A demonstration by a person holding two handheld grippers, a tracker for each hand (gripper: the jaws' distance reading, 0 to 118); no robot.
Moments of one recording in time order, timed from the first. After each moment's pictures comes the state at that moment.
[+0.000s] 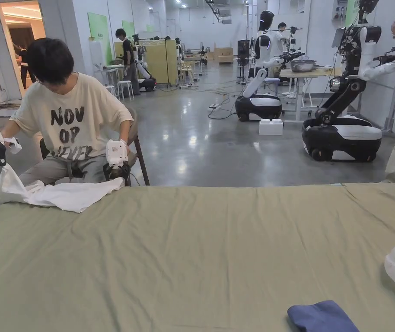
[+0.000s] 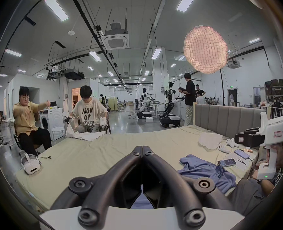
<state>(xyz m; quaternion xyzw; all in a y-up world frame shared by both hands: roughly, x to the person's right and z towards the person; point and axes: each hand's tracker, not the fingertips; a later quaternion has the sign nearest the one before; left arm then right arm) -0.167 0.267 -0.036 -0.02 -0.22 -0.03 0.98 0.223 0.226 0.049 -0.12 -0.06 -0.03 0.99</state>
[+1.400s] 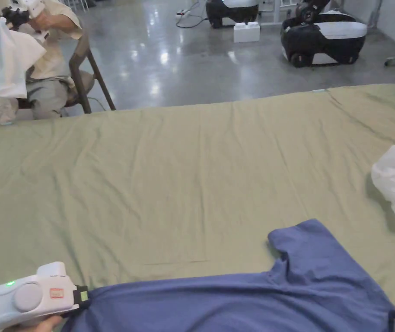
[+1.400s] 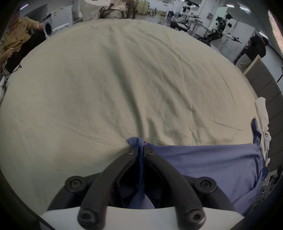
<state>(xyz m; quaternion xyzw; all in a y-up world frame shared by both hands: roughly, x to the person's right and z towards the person) -0.144 0.019 -0.429 -0.51 -0.10 0.04 0.85 0.368 0.143 -0.067 -0.37 -0.12 -0.18 0.90</state>
